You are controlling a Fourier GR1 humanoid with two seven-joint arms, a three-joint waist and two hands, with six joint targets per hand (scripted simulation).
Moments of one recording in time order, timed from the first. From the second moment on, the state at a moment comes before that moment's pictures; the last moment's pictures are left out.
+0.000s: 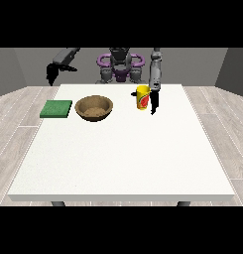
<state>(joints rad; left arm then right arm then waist) -0.48 0.05 0.22 -0.64 0.00 0.15 -0.89 -0.18 -0.26 -0.26 -1.37 -0.18 0.33 -0.31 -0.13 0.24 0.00</state>
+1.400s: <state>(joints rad) -0.76 0.29 -0.10 -0.60 -0.59 0.51 -0.18 -0.18 -0.33 -0.32 -1.16 -0.21 0.39 -0.25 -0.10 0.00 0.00</state>
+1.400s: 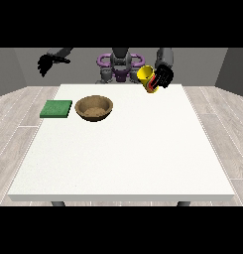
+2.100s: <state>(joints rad) -0.92 0.21 -0.35 -0.59 -1.02 0.49 0.20 -0.18 -0.37 -0.35 -1.06 -0.22 0.44 -0.29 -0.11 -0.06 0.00</state>
